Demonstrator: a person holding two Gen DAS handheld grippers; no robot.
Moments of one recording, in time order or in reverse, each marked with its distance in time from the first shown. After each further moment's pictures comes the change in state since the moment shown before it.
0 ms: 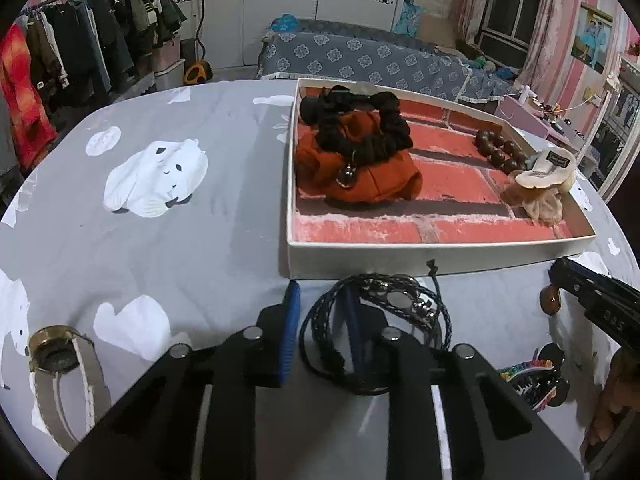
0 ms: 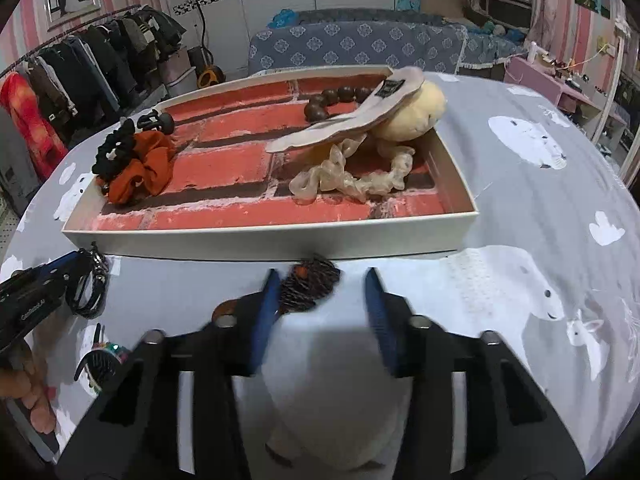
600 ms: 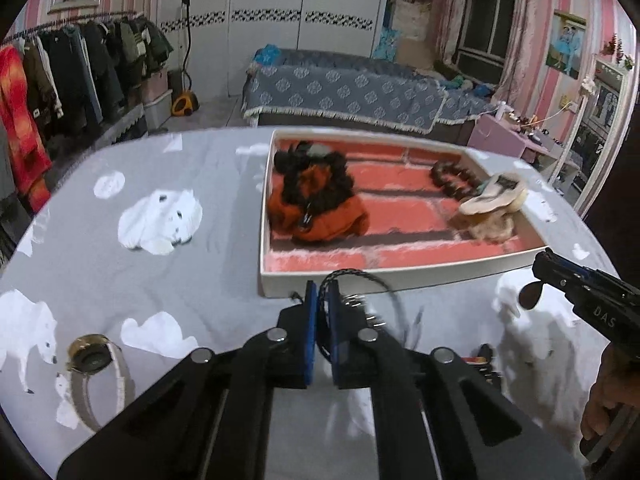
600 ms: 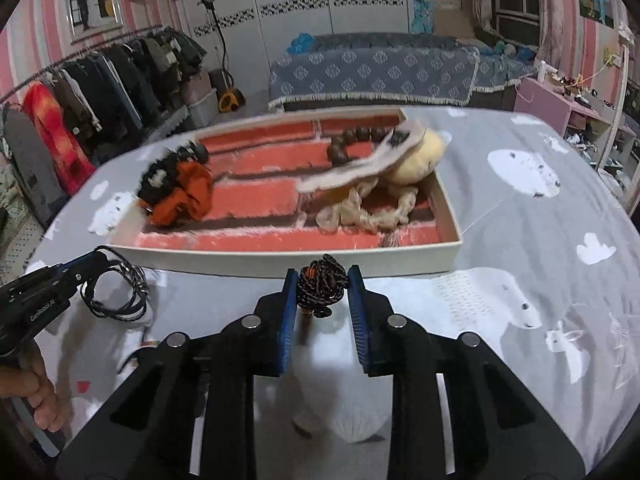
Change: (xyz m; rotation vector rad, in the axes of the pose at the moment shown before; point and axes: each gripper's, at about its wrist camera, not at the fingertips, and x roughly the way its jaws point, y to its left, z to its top) left arm -0.065 -0.023 0.005 0.048 -0.120 -0.042; right arm -0.053 0.000 0.004 -0.024 -0.112 0.067
